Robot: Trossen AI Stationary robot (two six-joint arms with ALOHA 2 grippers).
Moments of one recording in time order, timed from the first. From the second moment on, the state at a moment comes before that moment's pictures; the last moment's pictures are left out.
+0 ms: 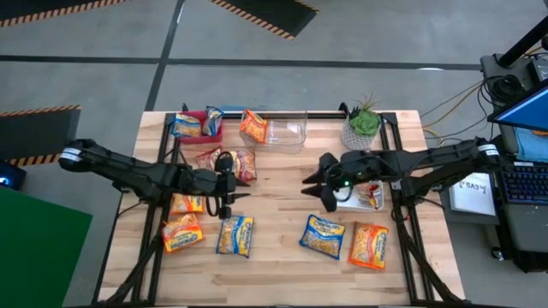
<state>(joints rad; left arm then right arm) -0.19 1.09 0.71 -0.15 -0.27 -0.04 0.10 1.21 0.99 -0.24 -0.01 0.51</state>
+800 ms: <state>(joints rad) -0.19 1.10 0.71 -0.14 -0.28 -0.14 0.37 1.59 1.33 -1.07 -0.18 0.71</state>
